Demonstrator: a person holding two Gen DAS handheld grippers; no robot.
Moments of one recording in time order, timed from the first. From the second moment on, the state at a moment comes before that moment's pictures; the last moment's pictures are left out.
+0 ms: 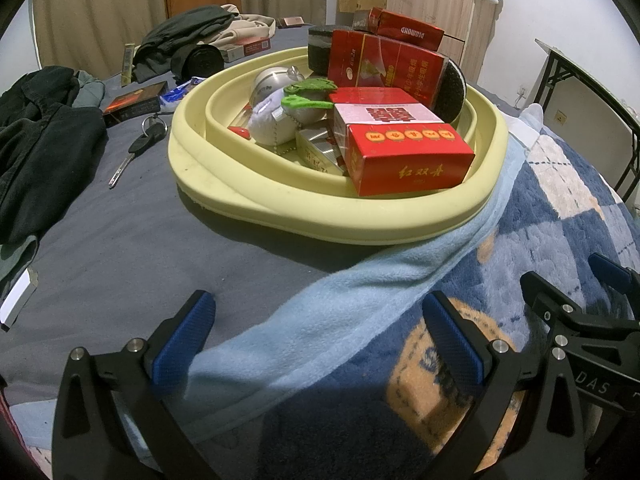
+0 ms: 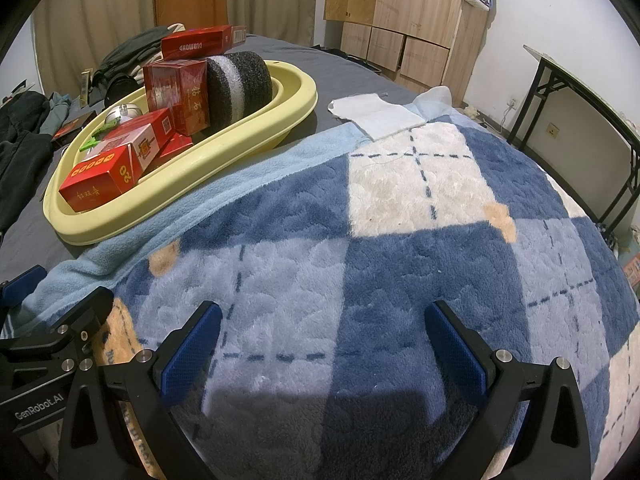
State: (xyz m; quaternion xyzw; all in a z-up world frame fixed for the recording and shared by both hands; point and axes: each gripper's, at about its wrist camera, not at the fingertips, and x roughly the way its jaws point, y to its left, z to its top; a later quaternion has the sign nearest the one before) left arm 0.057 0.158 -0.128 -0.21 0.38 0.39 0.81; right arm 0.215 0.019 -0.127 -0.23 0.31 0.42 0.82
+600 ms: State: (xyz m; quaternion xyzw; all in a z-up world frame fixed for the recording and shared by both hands) left arm 0.058 0.158 -0.128 -0.21 0.38 0.39 0.81; right arm 0.216 0.019 -0.127 -0.23 0.31 0.42 0.82
